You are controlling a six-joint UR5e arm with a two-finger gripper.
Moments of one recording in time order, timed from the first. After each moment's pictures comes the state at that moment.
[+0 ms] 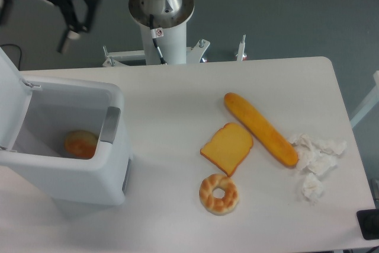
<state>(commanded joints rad) 2.20 -1.44 -1.49 -1.07 0.88 0.11</state>
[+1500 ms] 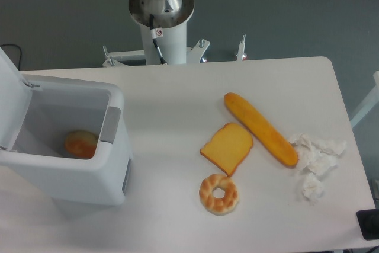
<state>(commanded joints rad) 2.02 -1.57 -1.48 -1.02 0.64 0.06</state>
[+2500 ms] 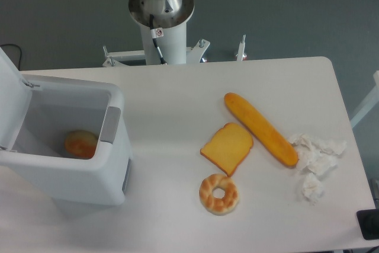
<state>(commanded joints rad) 1.98 -1.64 -1.48 -1.02 0.65 0.06</state>
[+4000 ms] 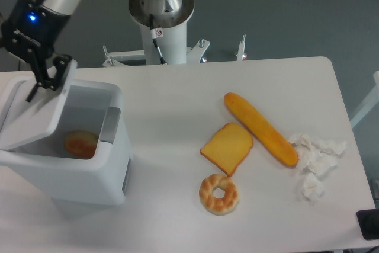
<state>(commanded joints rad) 2.18 -1.63 -1.56 -1.02 0.89 0.20</state>
